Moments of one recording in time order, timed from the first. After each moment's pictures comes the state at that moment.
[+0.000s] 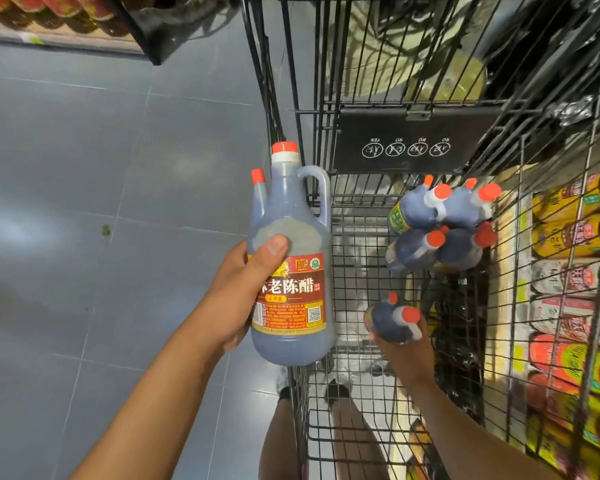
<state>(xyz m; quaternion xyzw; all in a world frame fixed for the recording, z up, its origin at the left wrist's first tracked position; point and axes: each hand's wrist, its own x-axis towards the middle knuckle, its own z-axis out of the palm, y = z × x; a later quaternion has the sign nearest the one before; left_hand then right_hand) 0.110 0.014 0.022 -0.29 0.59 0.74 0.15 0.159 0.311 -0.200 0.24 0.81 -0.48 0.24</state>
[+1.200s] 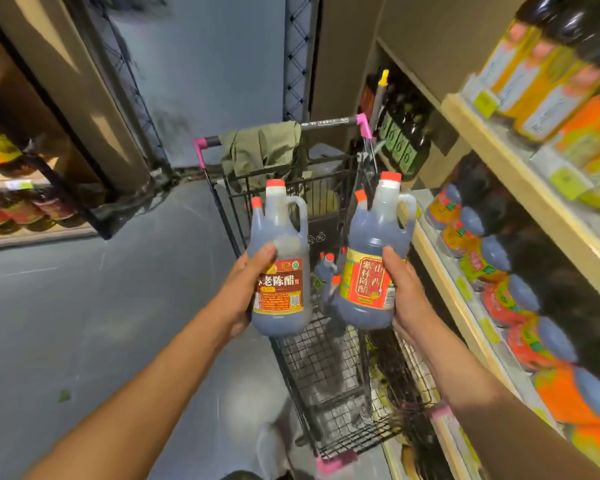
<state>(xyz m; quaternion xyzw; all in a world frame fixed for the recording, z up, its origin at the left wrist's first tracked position) 0.143 0.016 0.233 -0.07 0.58 0.79 0.20 0.163 0.267 0.221 0.15 0.59 -0.79 0.04</state>
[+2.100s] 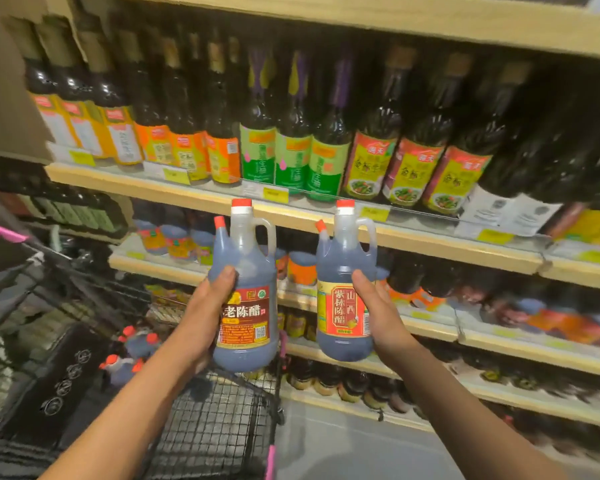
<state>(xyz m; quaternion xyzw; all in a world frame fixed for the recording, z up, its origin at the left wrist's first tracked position) 0.226 0.226 0.310 0.31 0.53 0.62 0.49 0.461 0.333 0.295 0.43 0.50 -0.66 -0.36</state>
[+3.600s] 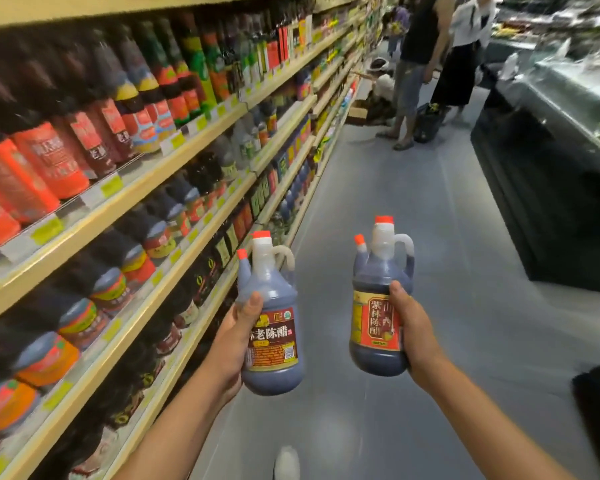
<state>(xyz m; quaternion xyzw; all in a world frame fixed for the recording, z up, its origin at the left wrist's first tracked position) 1.045 0.247 0.289 0.57 0.21 0.07 0.79 1.175 0.019 0.278 0.61 0.04 -0.22 -0.76</state>
